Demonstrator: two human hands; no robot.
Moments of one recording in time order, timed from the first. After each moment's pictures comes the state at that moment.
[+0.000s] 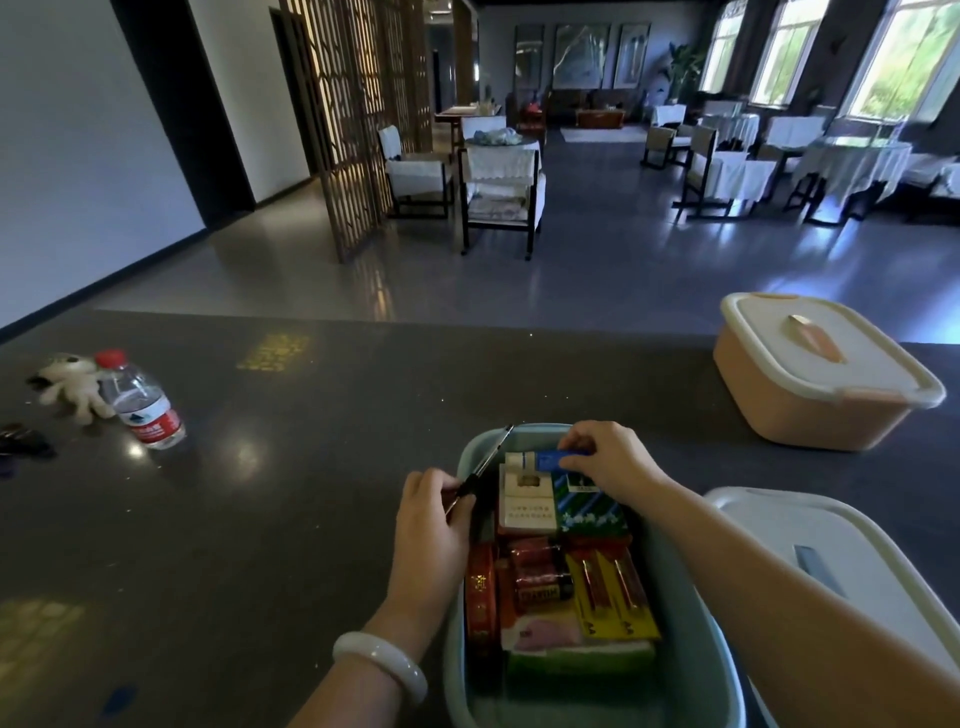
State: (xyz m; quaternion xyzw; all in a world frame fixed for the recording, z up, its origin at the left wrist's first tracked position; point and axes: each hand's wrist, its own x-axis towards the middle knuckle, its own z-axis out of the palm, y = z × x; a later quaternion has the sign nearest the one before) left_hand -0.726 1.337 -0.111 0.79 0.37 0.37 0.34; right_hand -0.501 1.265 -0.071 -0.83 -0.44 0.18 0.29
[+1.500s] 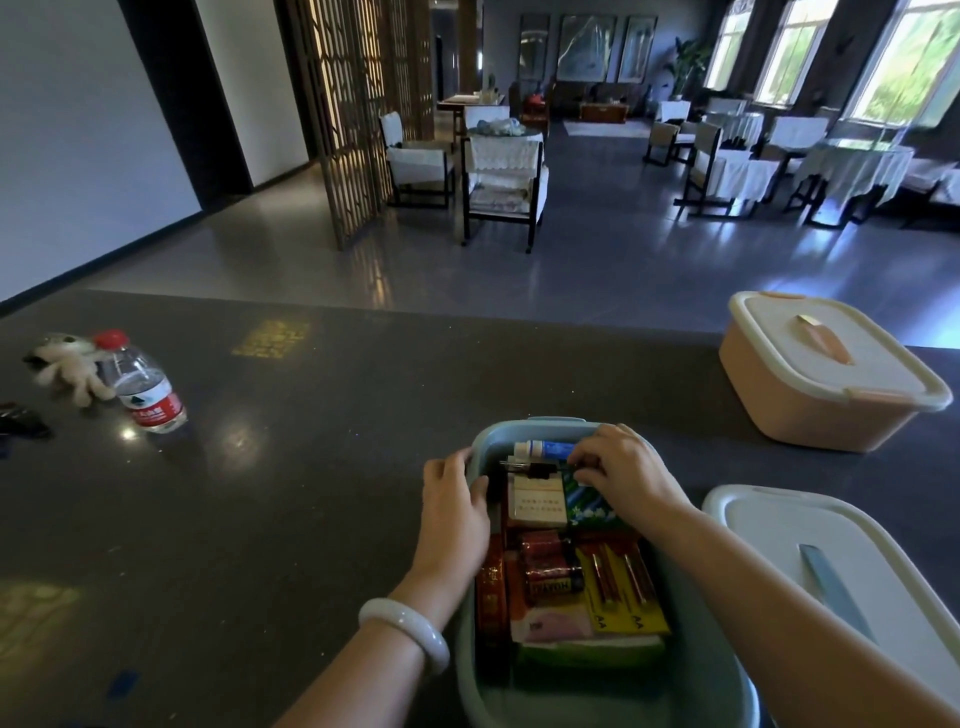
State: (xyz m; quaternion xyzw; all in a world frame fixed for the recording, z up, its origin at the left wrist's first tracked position) left_hand -0.710 1.342 -0.109 0.77 0.39 0.31 0.39; right_hand -0.506 1.250 -0.093 -0.80 -0.56 0.01 0.22
